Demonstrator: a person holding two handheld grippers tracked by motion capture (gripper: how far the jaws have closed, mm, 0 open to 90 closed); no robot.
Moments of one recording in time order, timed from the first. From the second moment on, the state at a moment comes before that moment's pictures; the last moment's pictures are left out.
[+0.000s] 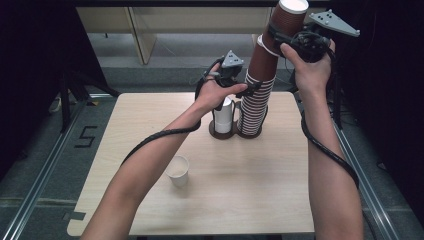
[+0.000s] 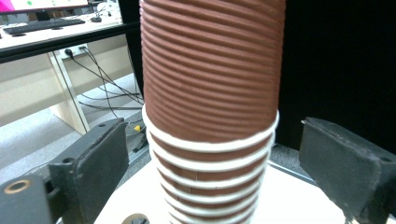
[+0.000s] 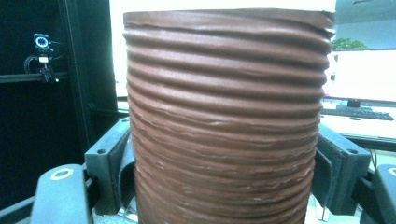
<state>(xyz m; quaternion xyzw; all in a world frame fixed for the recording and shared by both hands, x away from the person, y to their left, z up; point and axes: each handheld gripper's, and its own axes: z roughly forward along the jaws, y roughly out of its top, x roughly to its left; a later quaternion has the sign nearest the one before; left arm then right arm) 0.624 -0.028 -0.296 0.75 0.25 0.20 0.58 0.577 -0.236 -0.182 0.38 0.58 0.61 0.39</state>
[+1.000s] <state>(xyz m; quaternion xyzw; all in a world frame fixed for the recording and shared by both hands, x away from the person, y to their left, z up) 0.549 0.045 -0.307 0.76 0.25 0.19 0.58 0.501 -0.246 -0.252 0.36 0.61 0.60 0.37</state>
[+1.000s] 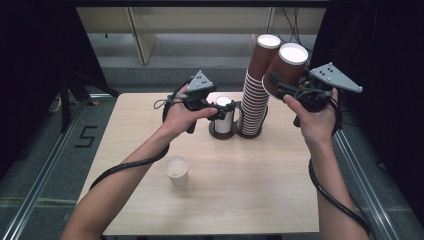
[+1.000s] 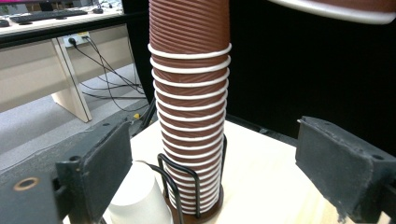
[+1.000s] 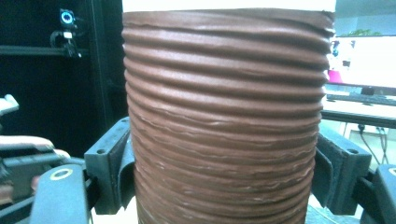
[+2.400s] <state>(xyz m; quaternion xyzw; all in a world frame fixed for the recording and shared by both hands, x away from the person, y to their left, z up) 0.516 0.074 -0.349 0.78 0.25 0.14 0.56 0.472 -0.171 -0.394 0.09 0.80 0.27 0.53</state>
